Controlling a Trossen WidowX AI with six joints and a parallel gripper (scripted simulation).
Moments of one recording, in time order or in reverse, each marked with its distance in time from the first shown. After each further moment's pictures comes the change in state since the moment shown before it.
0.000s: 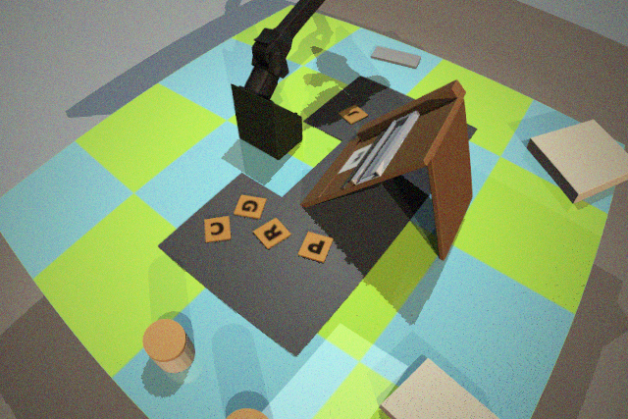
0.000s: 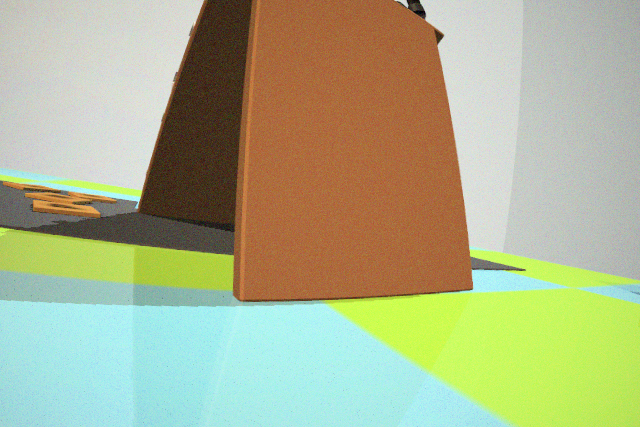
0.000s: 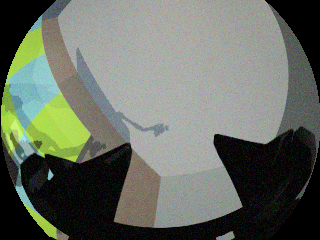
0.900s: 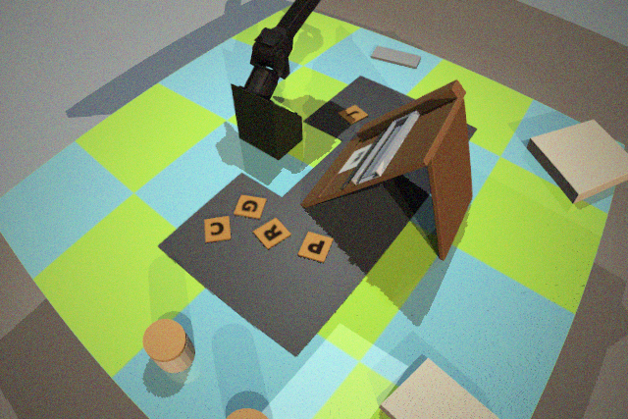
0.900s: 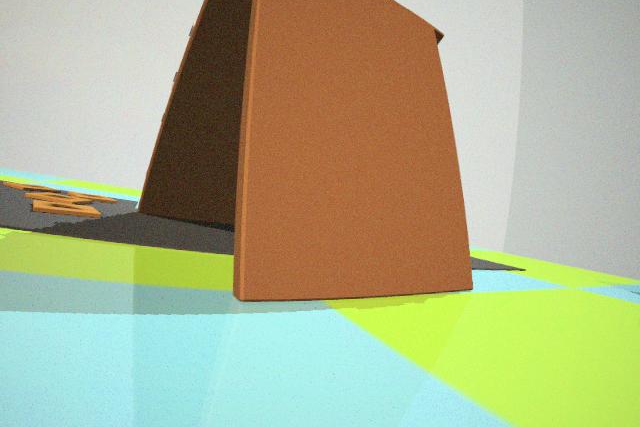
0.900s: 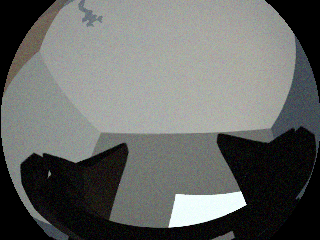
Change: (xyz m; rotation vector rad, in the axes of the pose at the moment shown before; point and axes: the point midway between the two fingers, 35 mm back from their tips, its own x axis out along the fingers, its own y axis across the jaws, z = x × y) arm -0.110 -0.128 0.200 -1.462 0.492 -0.758
